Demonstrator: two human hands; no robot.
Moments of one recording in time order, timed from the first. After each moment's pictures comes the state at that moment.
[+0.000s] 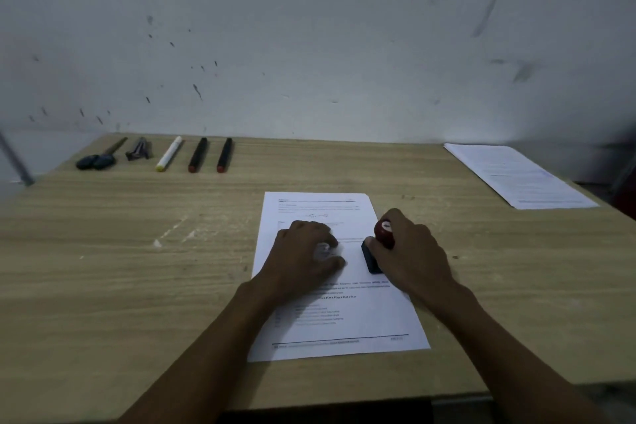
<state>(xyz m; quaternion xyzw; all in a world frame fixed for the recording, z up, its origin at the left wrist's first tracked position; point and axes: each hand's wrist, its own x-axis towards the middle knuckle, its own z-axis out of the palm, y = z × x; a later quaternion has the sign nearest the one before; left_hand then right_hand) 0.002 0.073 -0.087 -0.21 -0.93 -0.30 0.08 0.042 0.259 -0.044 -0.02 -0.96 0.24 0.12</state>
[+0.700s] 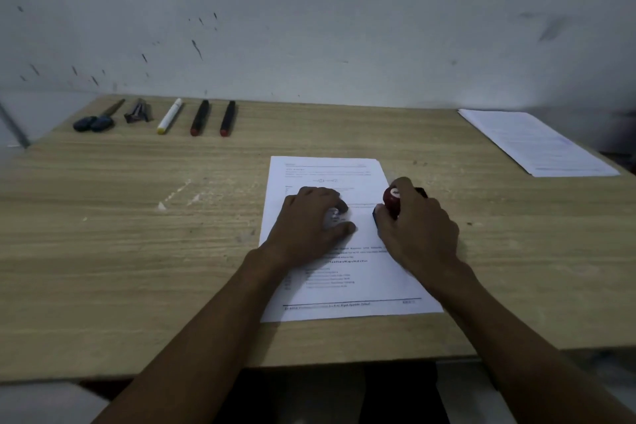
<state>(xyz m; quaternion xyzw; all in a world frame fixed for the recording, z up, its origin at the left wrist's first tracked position) 0.001 0.067 -0.097 -0.23 -0.92 -0.29 0.11 0.045 0.240 -0.063 -0.06 -0.96 0.18 0.19</state>
